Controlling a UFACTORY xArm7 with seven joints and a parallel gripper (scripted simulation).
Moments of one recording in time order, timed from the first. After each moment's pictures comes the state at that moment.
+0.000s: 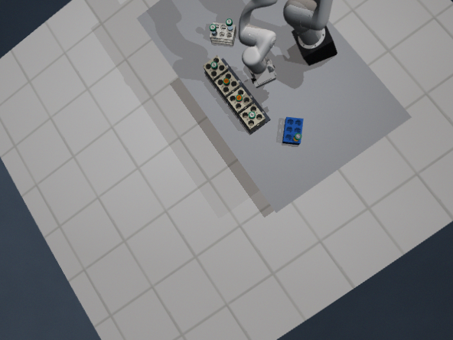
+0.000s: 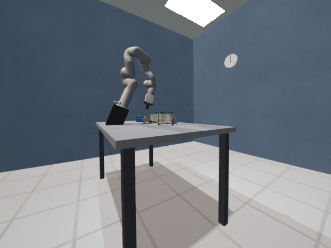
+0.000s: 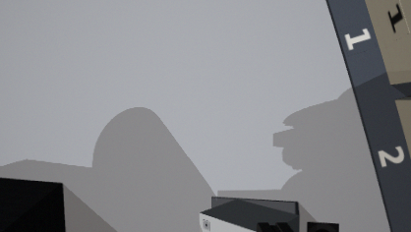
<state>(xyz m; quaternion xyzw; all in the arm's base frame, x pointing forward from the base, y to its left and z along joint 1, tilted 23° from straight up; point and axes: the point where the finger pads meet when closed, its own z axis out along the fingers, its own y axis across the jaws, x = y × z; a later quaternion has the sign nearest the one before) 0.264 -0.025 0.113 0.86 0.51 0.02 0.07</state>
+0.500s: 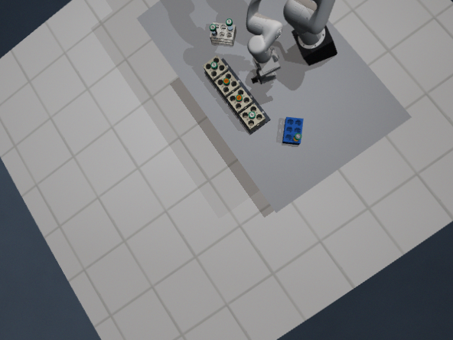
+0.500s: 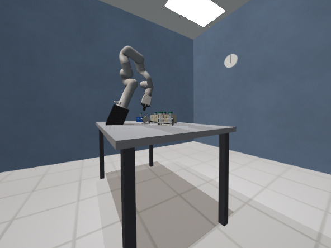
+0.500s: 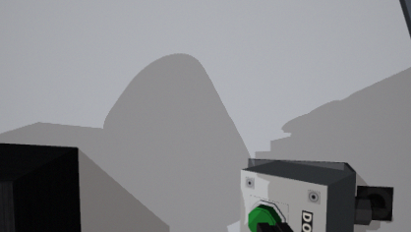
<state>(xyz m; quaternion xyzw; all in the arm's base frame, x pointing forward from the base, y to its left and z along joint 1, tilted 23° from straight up) 0.218 -0.053 0.078 0.85 0.52 0.02 0.07</state>
